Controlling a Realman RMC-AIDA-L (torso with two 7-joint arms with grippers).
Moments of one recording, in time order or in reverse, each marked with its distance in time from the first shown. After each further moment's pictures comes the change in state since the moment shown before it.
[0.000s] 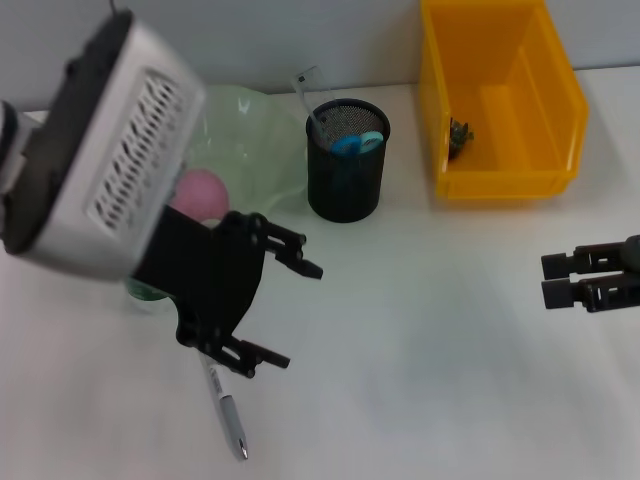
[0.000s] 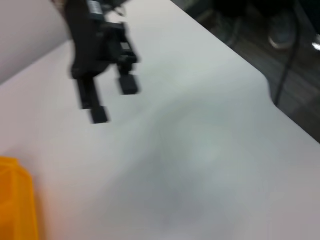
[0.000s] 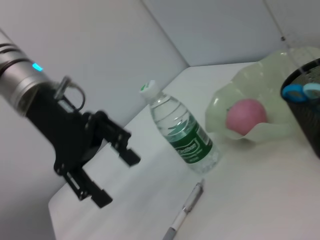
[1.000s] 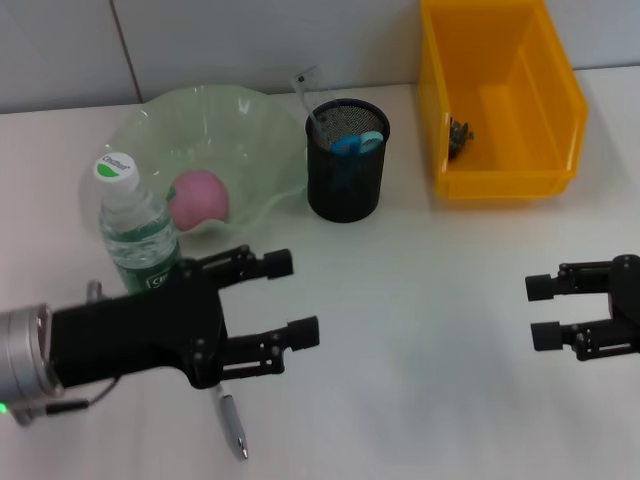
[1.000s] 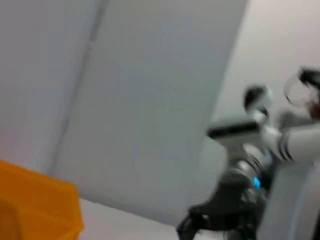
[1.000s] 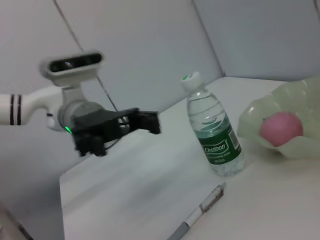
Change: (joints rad) left arm 0.322 0.143 0.326 -0.777 -1.216 -0.307 0.184; right arm -0.046 0.048 -0.008 0.001 0.016 -0.023 -0.270
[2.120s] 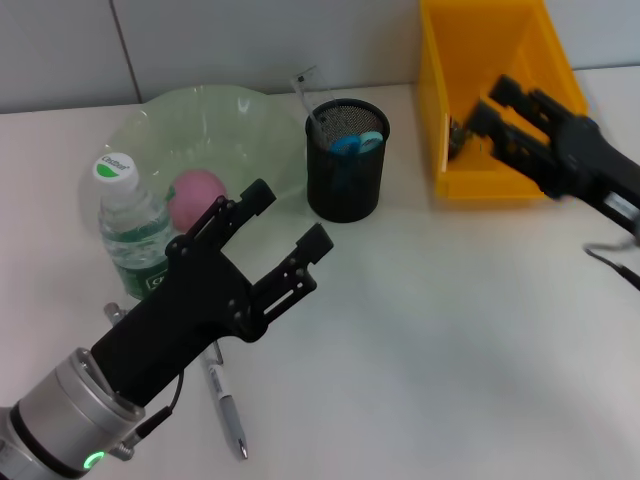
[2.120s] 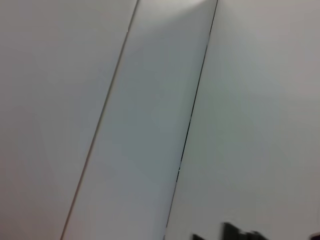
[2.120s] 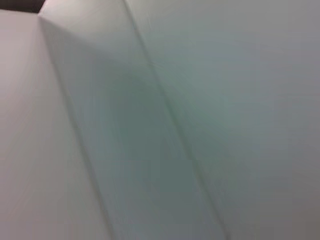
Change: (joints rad) left arm 0.082 -0.104 0.605 -0.156 -1.014 -0.084 0.651; right arm 0.047 0.147 0.428 0.375 0.245 0.171 -0.391
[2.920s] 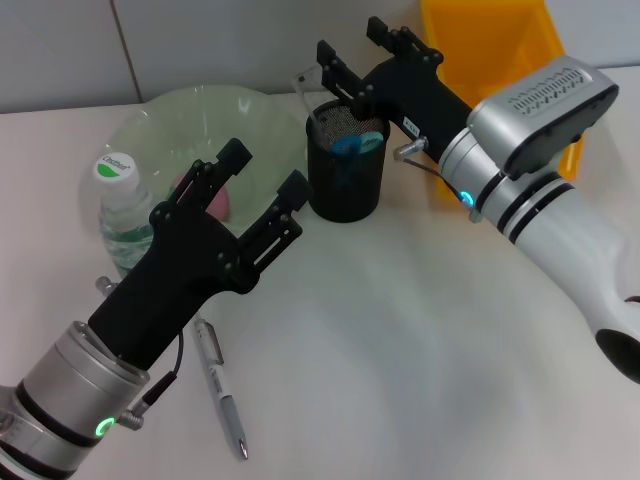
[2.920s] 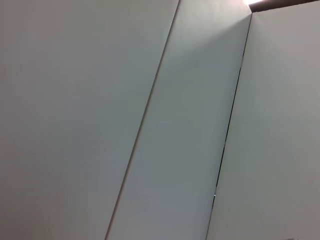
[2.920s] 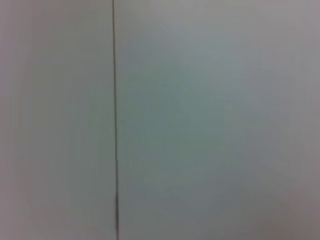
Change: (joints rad) left arm -0.014 -0.033 0.012 0.003 -0.139 -0.021 0.064; right arm 0.319 0.015 0.014 0.542 0.427 0.678 -0.901
